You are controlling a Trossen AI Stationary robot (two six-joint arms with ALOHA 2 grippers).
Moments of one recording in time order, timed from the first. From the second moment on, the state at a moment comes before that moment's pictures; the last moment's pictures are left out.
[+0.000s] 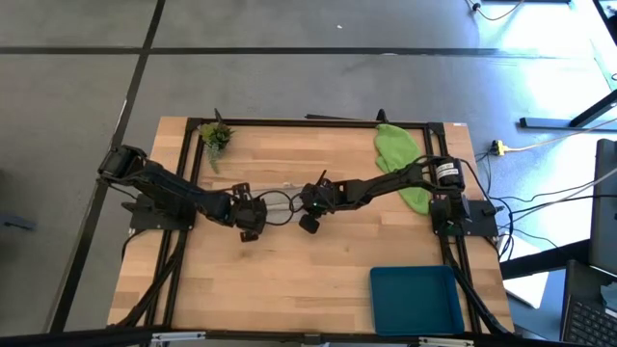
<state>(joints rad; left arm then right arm) -0.24 1.45 0.65 -0.54 -0.45 -0.39 0.00 2.04 1.22 -0.16 0.15 0.41</state>
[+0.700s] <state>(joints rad) -0.18 1.45 0.64 -0.51 -0.45 -0.41 0.00 2.04 1.22 -0.14 0.14 0.39</state>
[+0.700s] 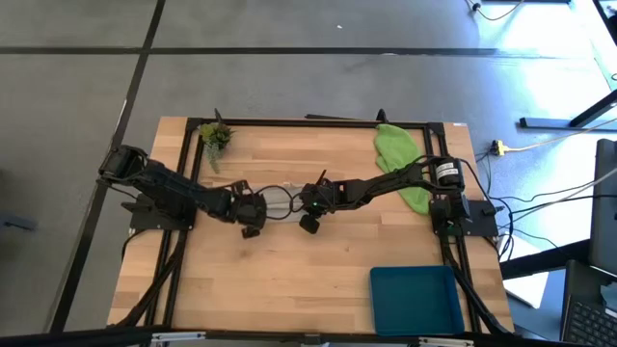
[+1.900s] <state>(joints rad) -0.19 1.40 0.47 -0.15 -0.38 -0.34 0.00 2.04 1.22 -0.14 0.12 0.39</state>
